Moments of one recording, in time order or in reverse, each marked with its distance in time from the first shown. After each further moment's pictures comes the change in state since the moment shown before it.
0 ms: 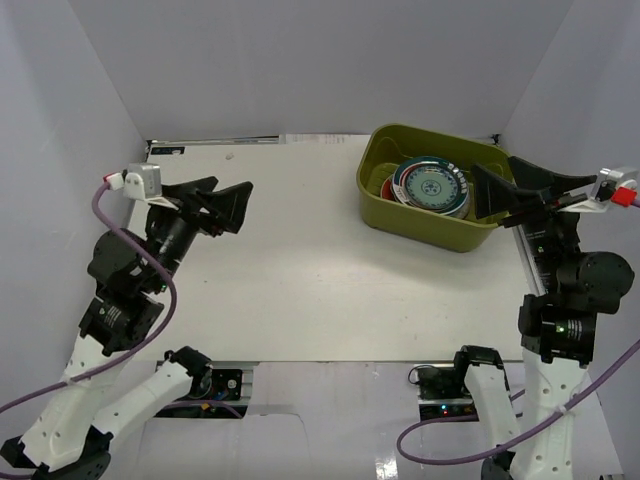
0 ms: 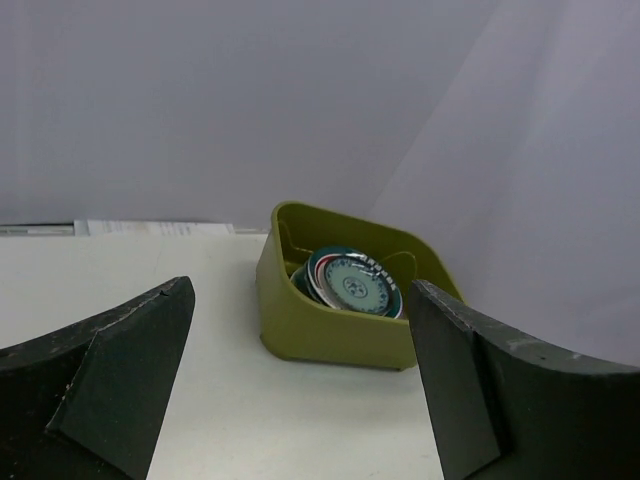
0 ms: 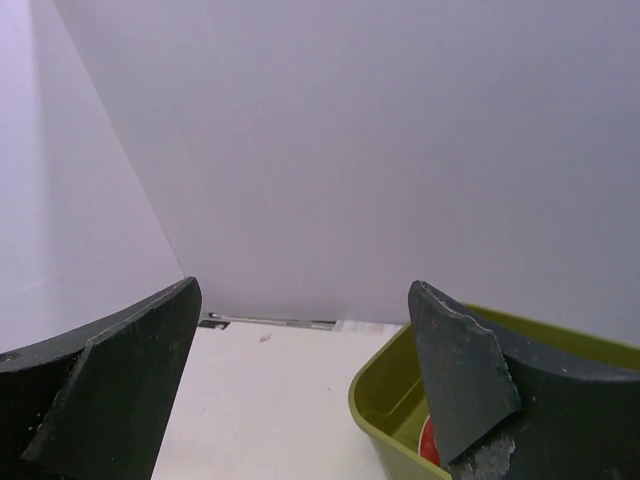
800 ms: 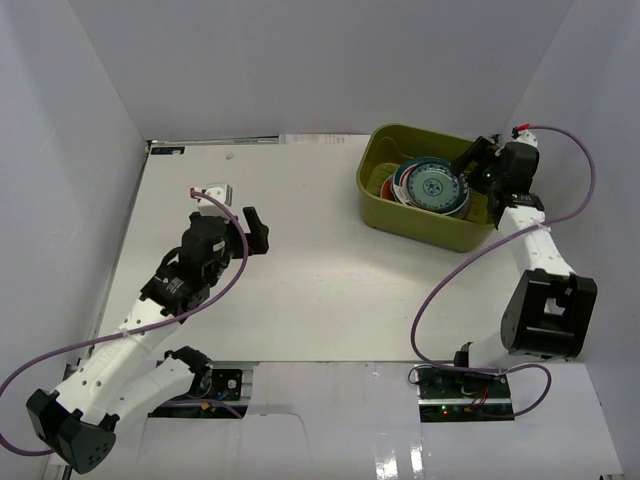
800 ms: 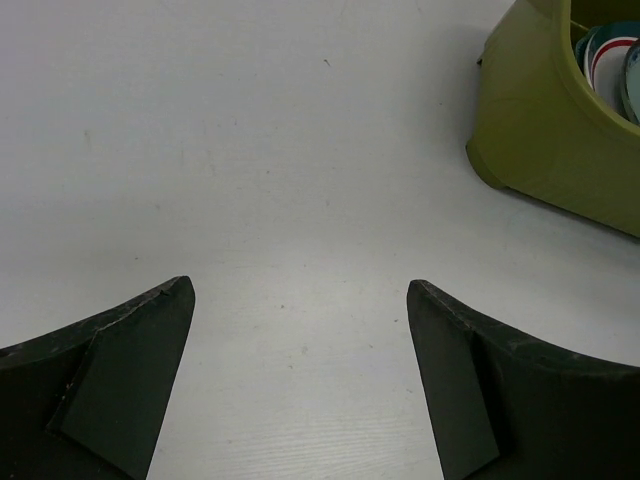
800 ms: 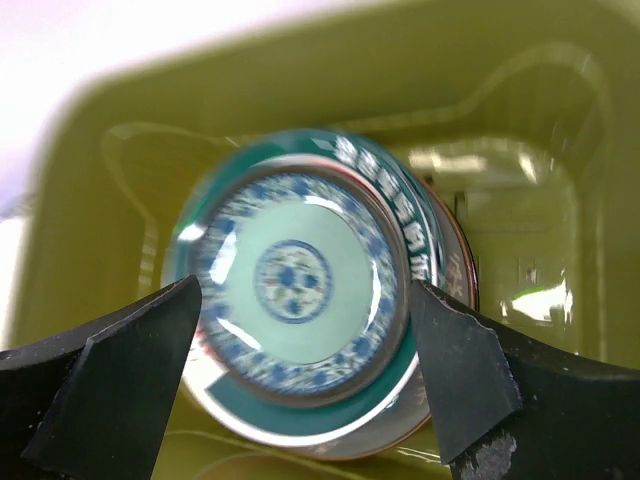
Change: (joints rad) left arm 0.000 0.129 -0.290 -0.163 -0.227 -0.006; right arm -0.004 0.914 0.072 -0.086 0.307 -0.087
